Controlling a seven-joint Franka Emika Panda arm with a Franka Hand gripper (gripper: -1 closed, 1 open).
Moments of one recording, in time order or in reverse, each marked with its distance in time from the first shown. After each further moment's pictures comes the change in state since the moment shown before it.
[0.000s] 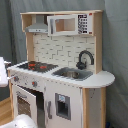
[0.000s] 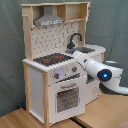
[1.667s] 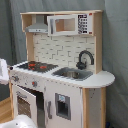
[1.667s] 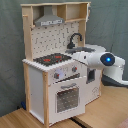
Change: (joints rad) arm 0.040 0.121 -0.048 -0.019 0.230 -0.035 -0.508
